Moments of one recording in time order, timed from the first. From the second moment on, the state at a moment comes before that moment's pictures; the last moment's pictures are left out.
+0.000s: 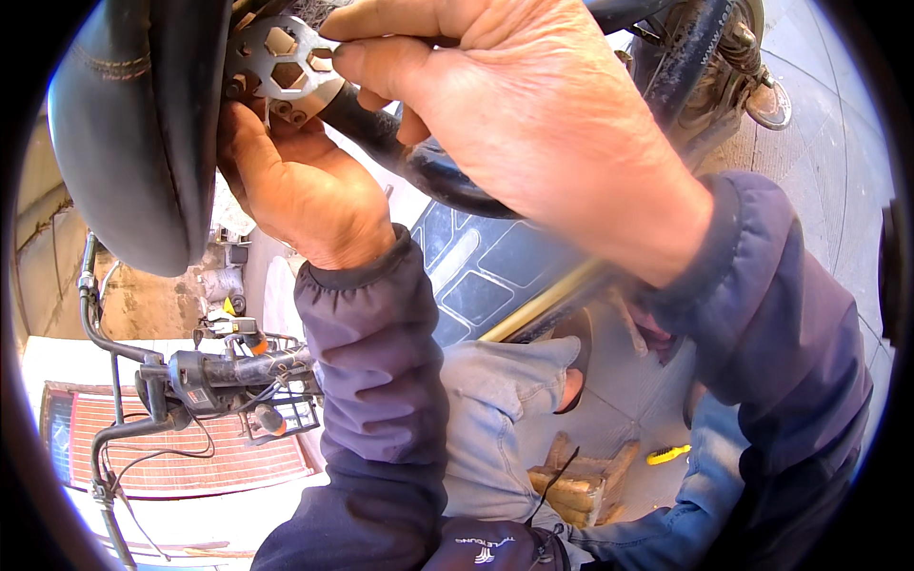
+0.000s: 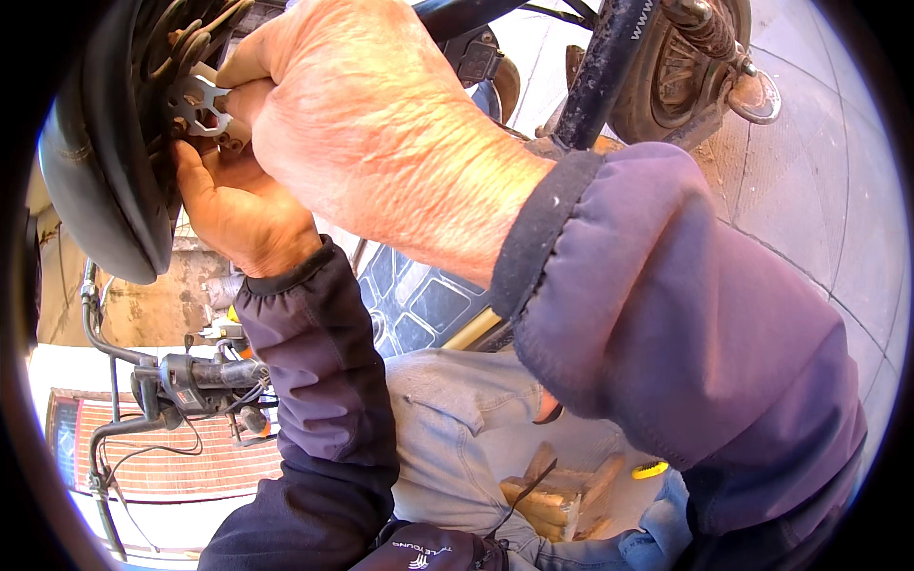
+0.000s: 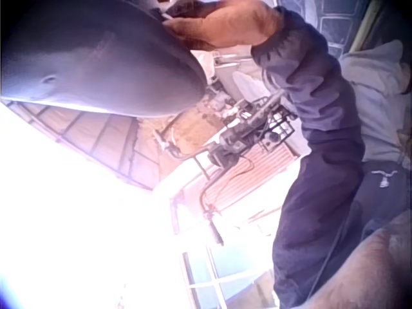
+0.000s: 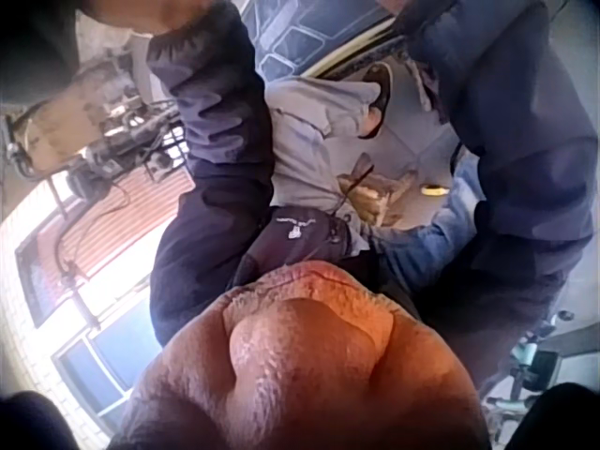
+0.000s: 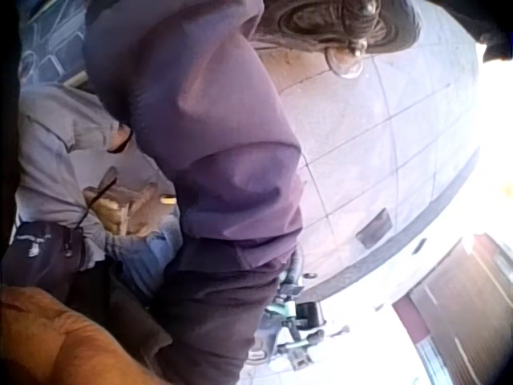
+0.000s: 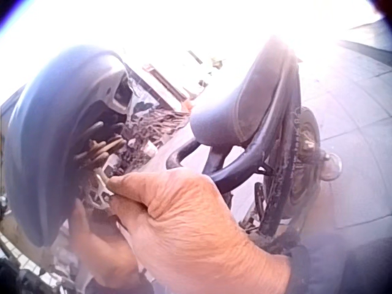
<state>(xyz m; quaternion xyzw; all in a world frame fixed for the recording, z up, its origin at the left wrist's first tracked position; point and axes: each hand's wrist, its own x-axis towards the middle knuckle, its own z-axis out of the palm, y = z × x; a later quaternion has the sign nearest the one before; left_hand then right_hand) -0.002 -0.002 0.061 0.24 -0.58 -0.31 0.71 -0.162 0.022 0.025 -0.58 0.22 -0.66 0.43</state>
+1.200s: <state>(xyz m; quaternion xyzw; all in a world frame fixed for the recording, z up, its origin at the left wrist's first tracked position) 0.005 -0.002 0.064 0.23 -0.62 -0.28 0.69 -0.141 0.015 0.020 -0.56 0.25 -0.71 0.35</state>
